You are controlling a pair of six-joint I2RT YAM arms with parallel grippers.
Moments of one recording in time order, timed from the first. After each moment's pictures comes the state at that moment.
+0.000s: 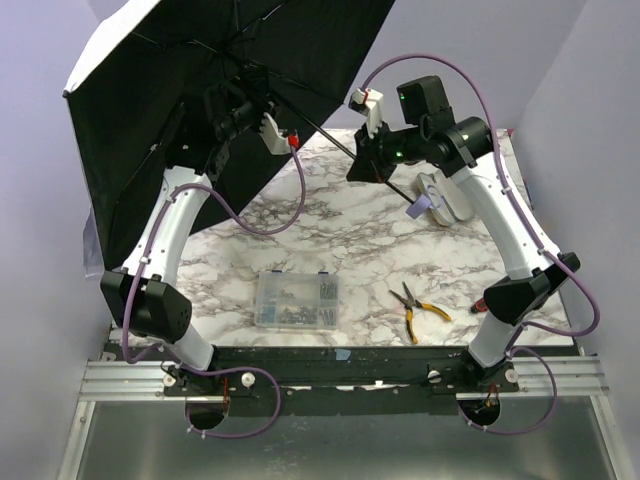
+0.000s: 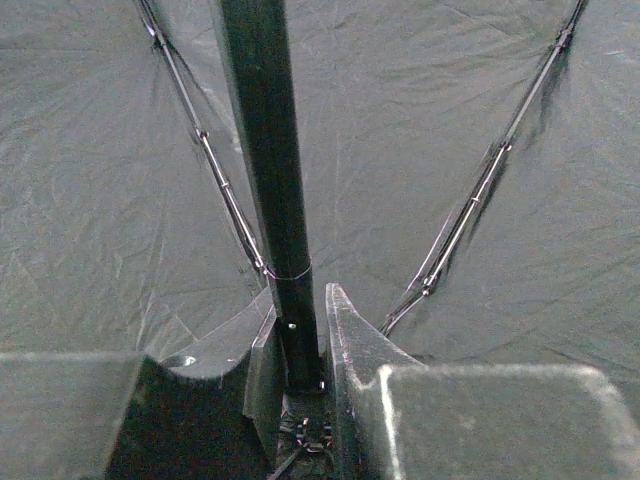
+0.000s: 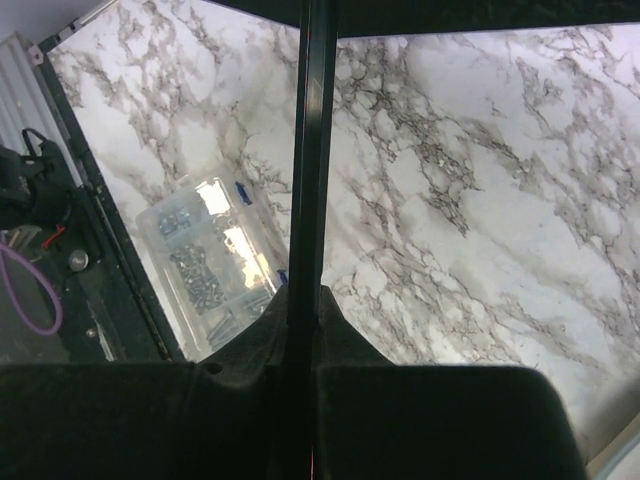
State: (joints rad) left arm -0.21 1.59 1.74 -0.24 0.40 1.92; right arm 0.54 1.75 2.14 -1.08 -0.53 -0.21
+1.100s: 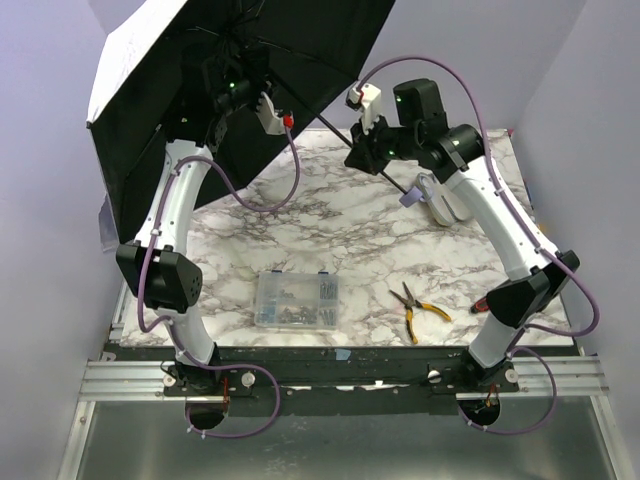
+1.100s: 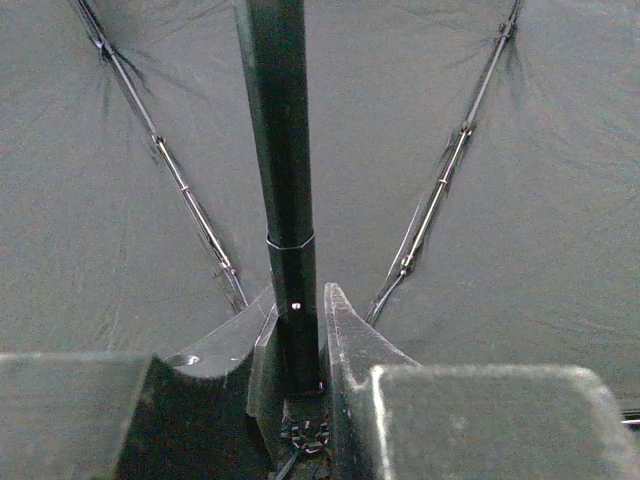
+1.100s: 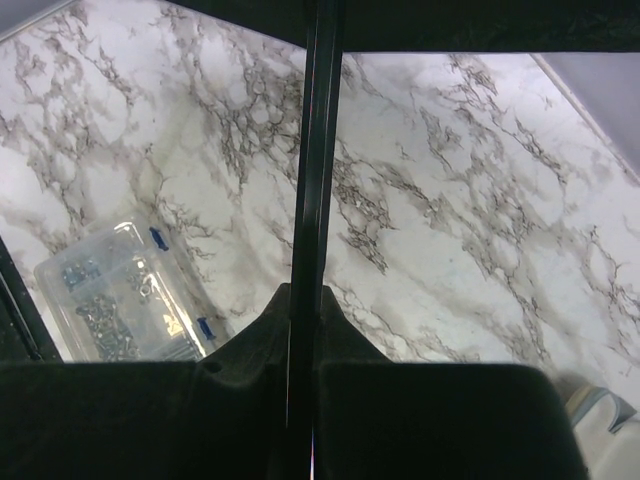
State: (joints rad) left arm -0.14 1.80 2.03 -0.32 0.50 1.97; right arm 0.55 1.73 2.03 -0.88 -0.40 -0.26
